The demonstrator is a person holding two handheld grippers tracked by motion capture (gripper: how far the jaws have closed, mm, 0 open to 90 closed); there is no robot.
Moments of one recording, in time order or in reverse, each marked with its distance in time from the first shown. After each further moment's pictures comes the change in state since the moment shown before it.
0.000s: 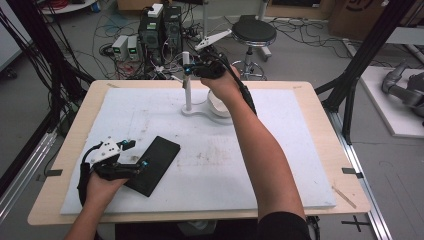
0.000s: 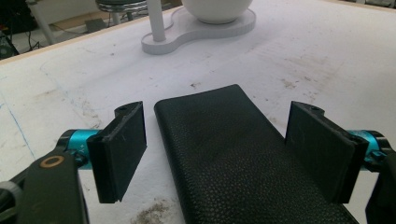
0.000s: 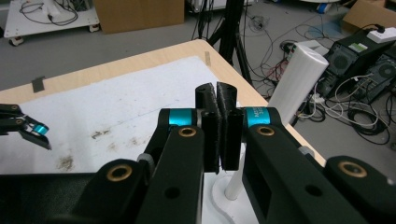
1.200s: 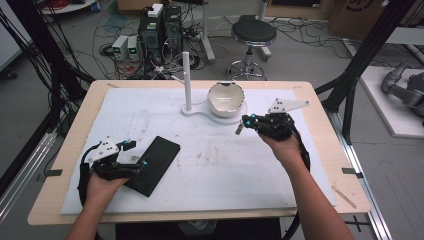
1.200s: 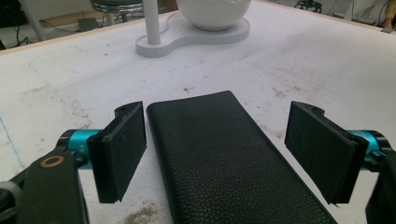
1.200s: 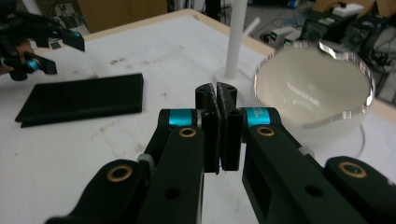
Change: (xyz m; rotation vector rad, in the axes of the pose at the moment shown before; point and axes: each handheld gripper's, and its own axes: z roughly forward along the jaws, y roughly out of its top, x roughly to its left) left arm 0.001 -0.001 0.000 -0.023 -0.026 -0.055; right arm 0.038 -0.176 -0.132 -0.099 -0.069 0.107
